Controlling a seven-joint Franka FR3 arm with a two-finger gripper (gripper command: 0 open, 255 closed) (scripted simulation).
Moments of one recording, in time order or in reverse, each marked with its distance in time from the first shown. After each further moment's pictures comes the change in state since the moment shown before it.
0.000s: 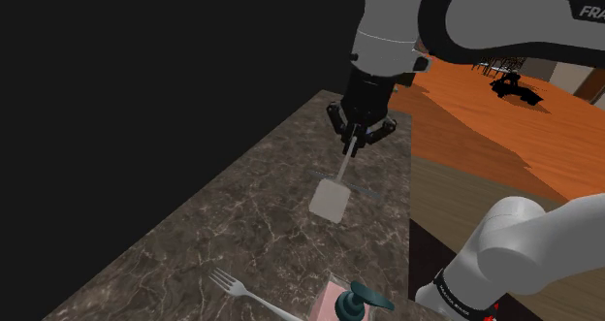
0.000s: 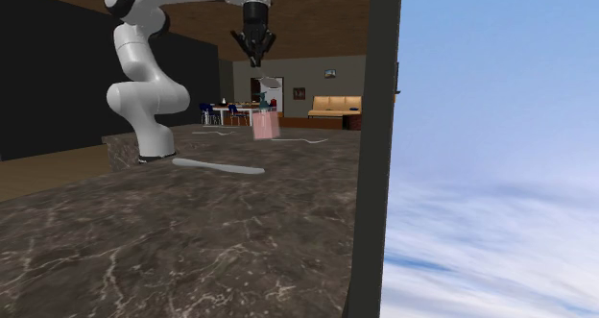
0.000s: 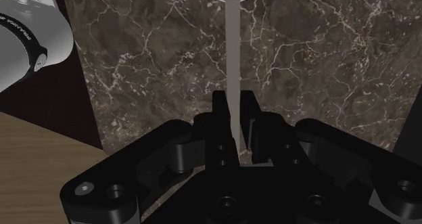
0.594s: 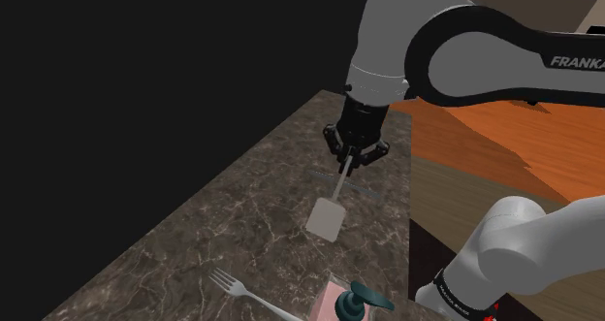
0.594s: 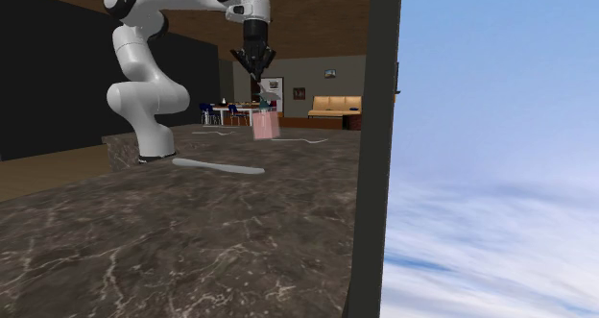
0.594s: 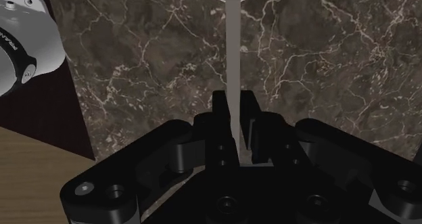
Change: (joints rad) arm 0.014 -0.029 0.018 -0.137 0.022 0.108 0.003
